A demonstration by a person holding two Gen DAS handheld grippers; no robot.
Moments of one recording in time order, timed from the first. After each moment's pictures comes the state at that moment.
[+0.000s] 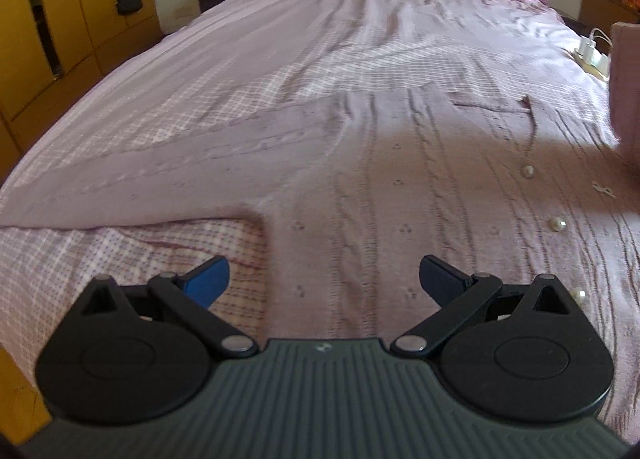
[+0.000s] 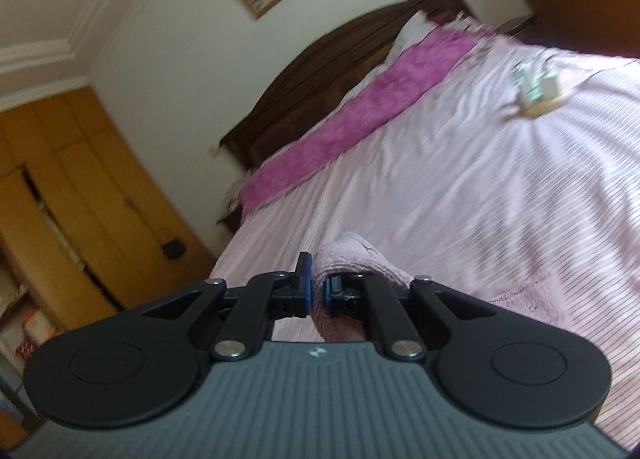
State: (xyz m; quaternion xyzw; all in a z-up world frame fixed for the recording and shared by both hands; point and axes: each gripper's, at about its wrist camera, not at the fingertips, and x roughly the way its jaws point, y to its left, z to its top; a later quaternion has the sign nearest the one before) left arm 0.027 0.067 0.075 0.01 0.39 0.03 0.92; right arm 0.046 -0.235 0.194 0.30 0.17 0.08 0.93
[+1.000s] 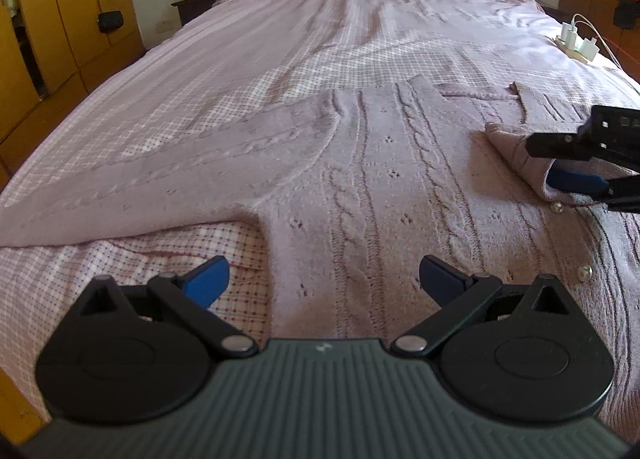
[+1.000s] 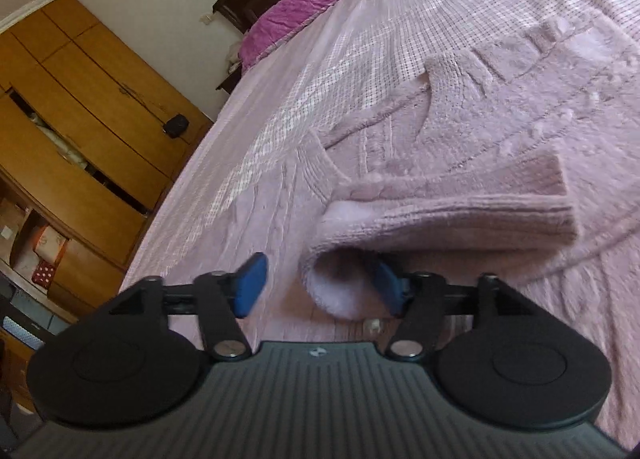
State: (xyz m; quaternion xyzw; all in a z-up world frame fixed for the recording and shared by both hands) left arm 0.025 0.068 0.067 0.04 0.38 0.00 0.92; right arm 0.048 -0.136 0.071 0.32 0.36 0.13 0.87
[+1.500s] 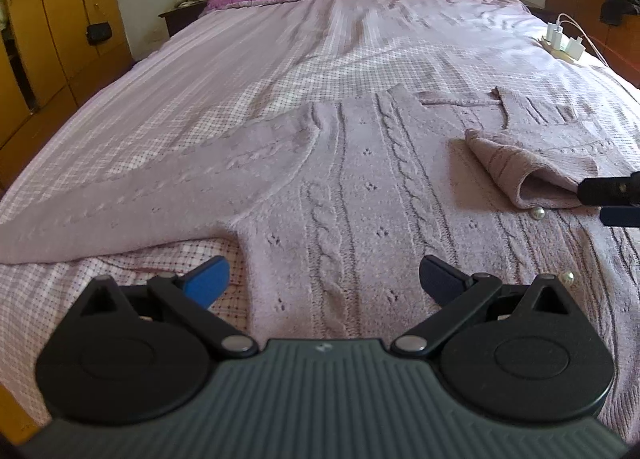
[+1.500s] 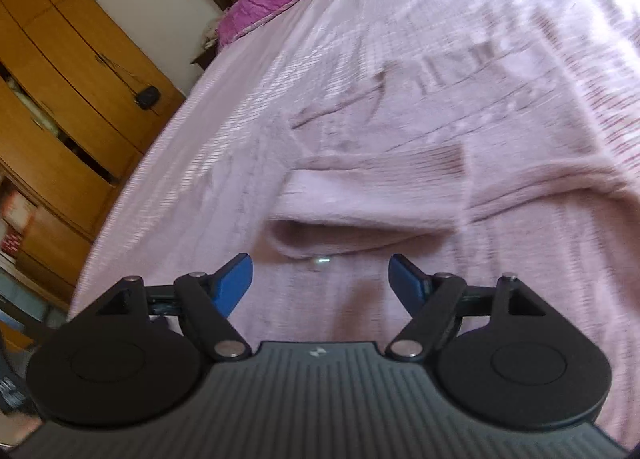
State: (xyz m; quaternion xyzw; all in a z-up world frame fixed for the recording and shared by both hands) left arm 0.027 0.056 0.072 0.05 0.37 -0.02 0.93; right arm -0.002 -0.166 0.095 0.25 0.38 0.10 0.88
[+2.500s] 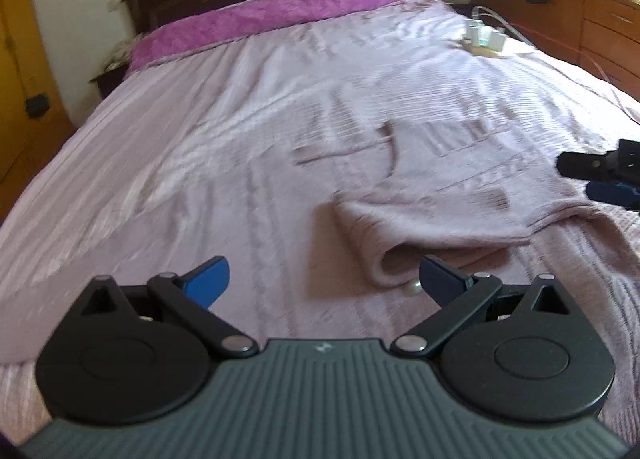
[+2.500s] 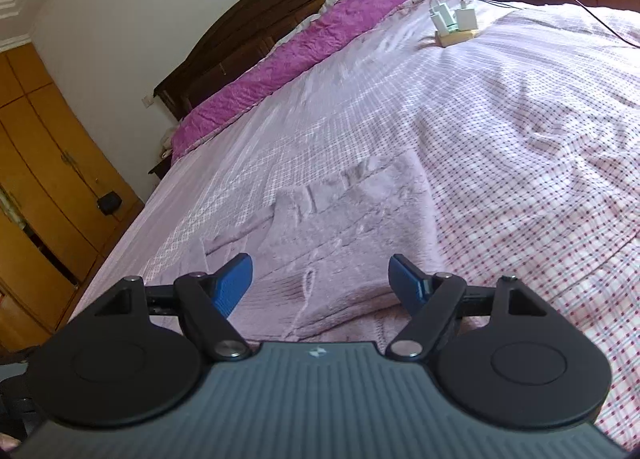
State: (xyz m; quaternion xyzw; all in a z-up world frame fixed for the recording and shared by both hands) left arm 0.058 -0.060 0.088 0.12 0.33 -0.12 0.93; right arm -0.017 -0.265 0.086 0.30 0.25 -0.01 0.92
